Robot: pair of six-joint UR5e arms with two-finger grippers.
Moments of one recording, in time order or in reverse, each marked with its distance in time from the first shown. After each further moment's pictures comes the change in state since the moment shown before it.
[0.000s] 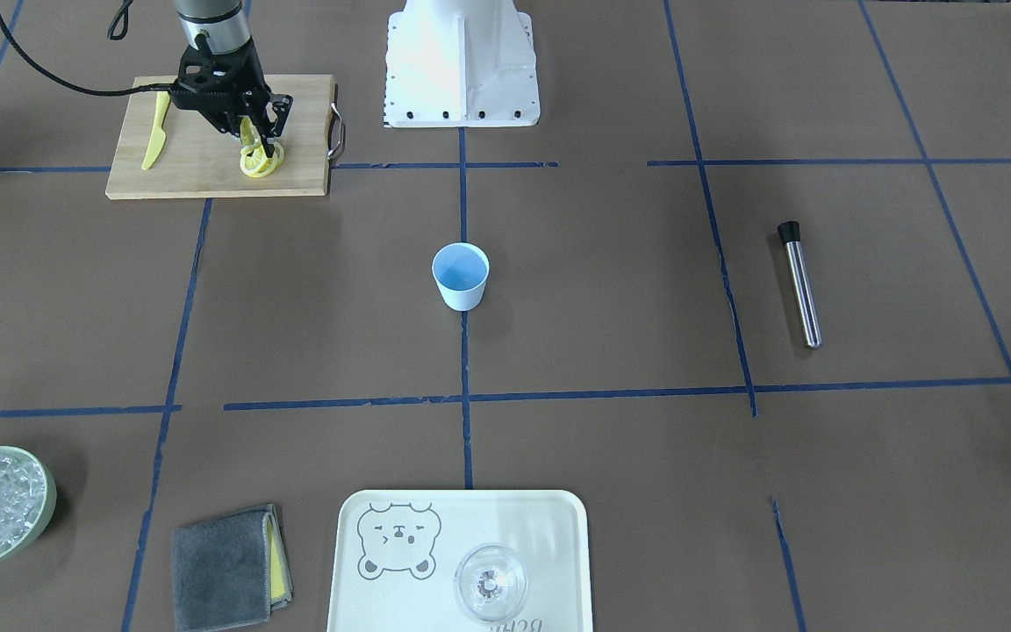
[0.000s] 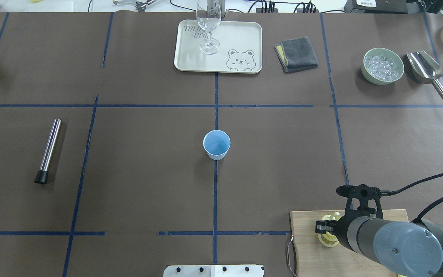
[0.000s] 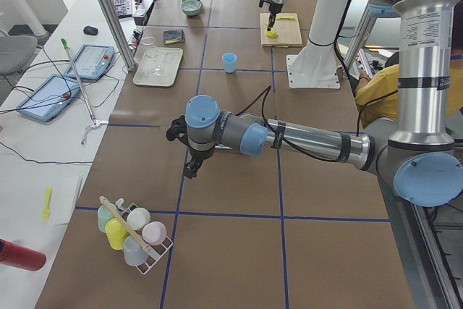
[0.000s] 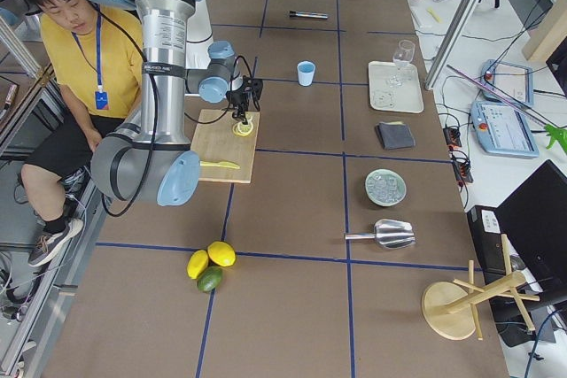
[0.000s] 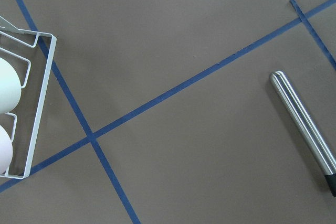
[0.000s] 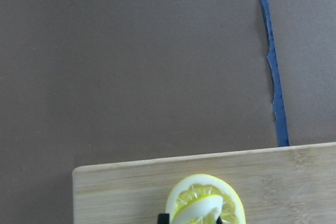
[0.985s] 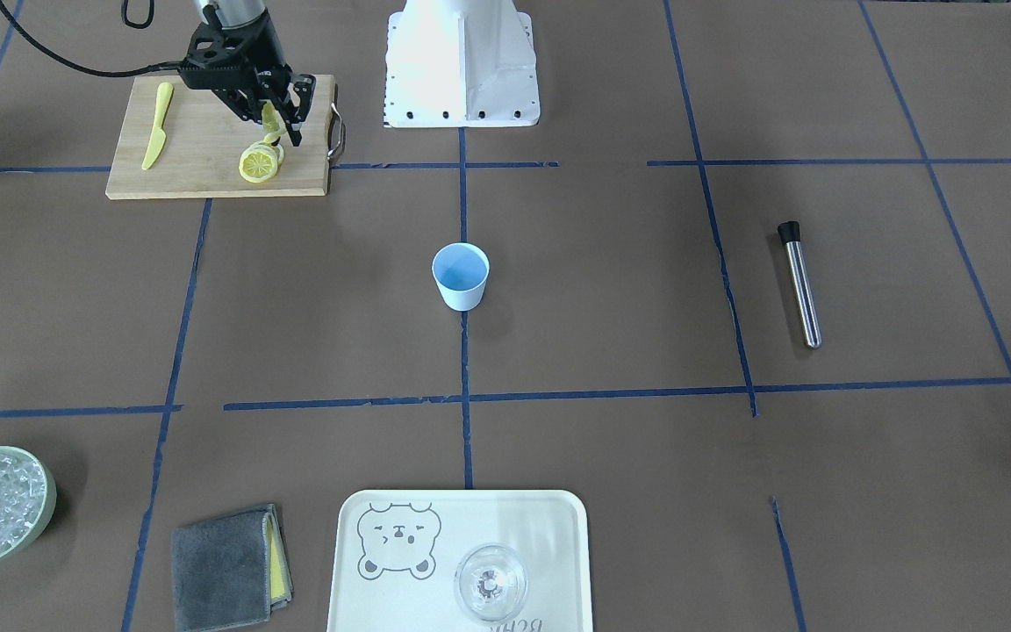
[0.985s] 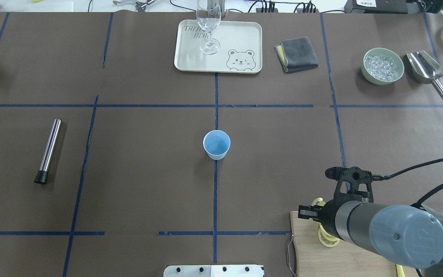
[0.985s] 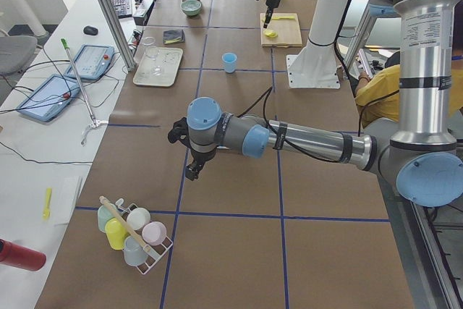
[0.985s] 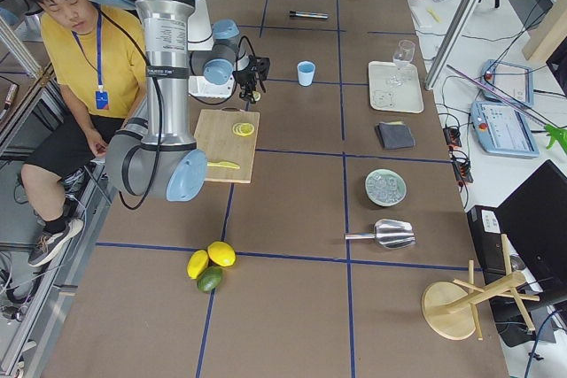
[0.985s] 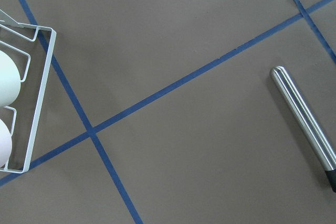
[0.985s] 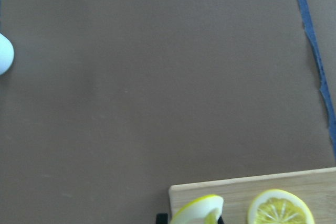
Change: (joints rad) left arm 0.000 0.013 -0.001 -0.001 0.000 0.002; right arm 0.070 0.161 0.064 -0.100 0.022 0.000
